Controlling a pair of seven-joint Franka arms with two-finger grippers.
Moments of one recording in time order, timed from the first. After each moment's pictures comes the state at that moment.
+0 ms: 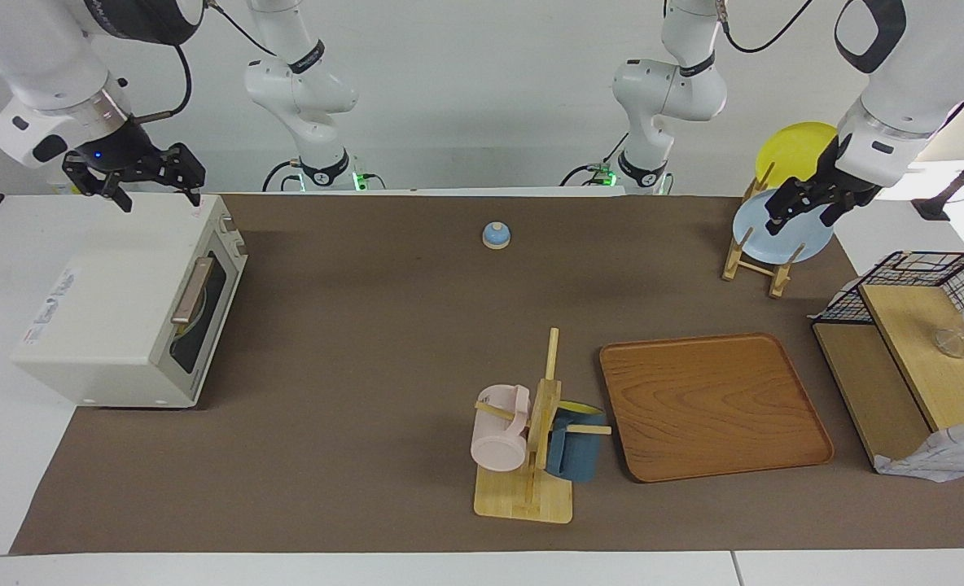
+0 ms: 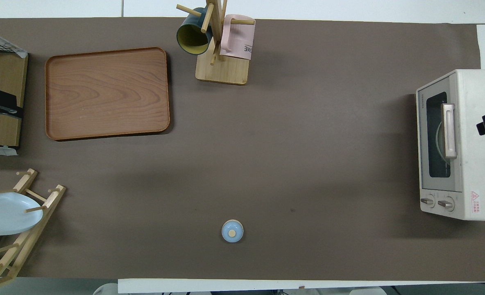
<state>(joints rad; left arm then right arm) -0.49 -0.03 0.43 -1.62 0.01 1.54 -0.13 -0.14 0.01 0.03 -1.50 -0.06 1.38 -0.24</state>
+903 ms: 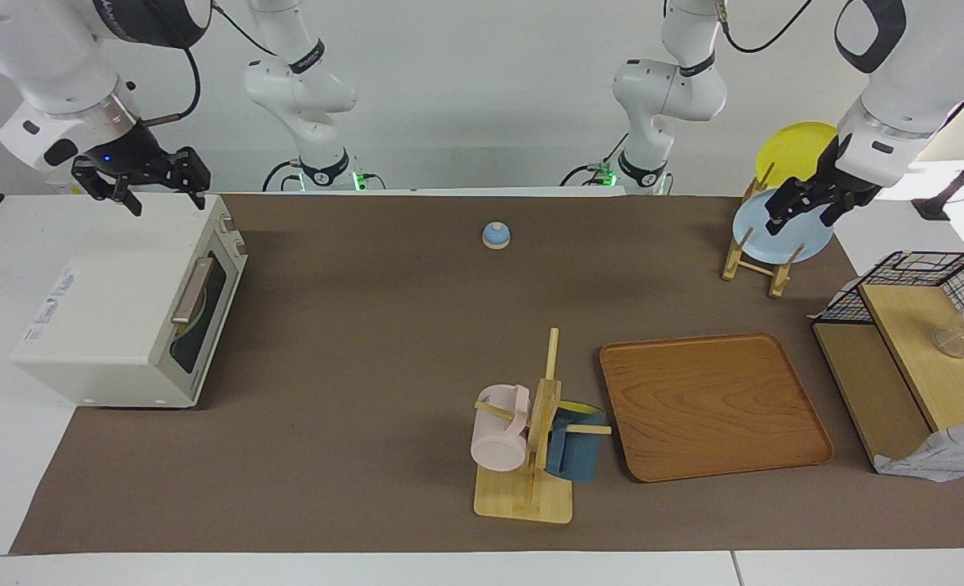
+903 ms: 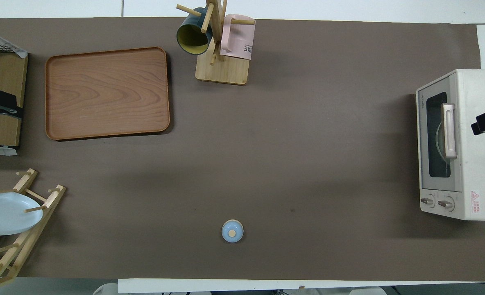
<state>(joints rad) -0.49 -0.03 0.43 -1.62 0.01 1.54 -0.13 -0.13 0.01 0.04 -1.54 -0.06 1.42 -0.24</state>
